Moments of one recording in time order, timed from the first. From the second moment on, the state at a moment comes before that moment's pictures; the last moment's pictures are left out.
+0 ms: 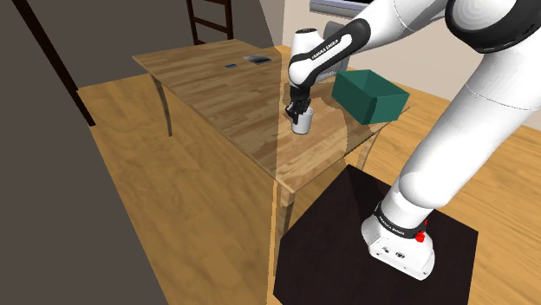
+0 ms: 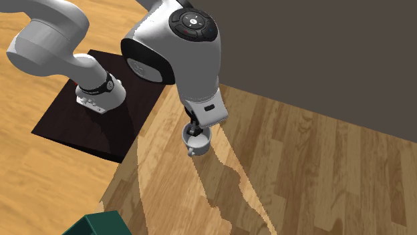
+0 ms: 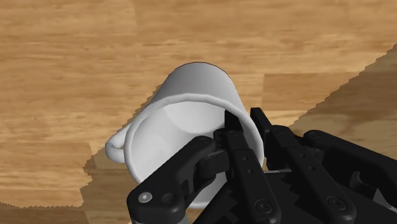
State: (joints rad) arm -0.03 -0.07 -0.19 -2.37 -0.11 2.32 -0.05
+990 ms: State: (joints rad) arm -0.03 -0.17 -0.18 -2.26 -0.11 2.11 -0.05
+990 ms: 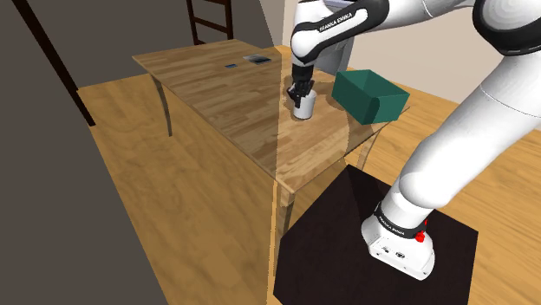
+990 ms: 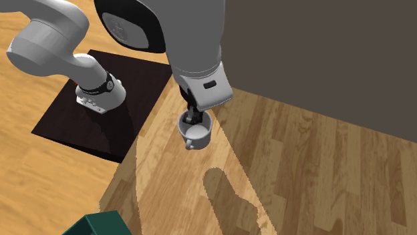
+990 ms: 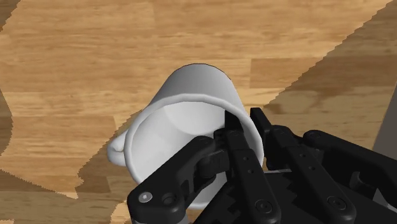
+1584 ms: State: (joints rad) arm -0.03 -0.20 -0.17 -2.17 -0.11 1.99 -0.06
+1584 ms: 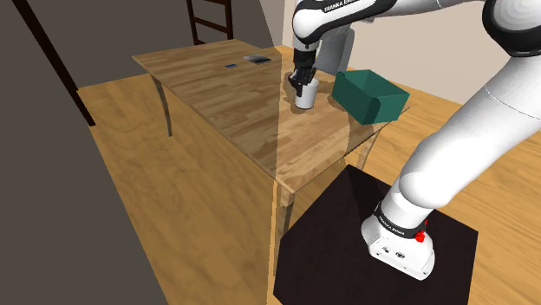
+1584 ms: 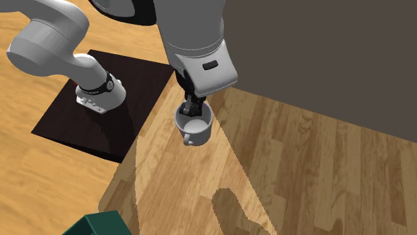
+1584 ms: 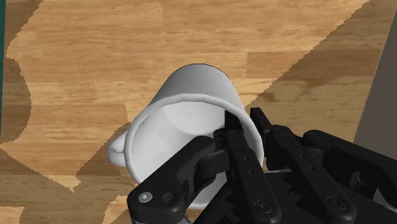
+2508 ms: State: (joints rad) arm -0.02 -0.23 -0.17 -2.01 -0.11 1.80 -0.06
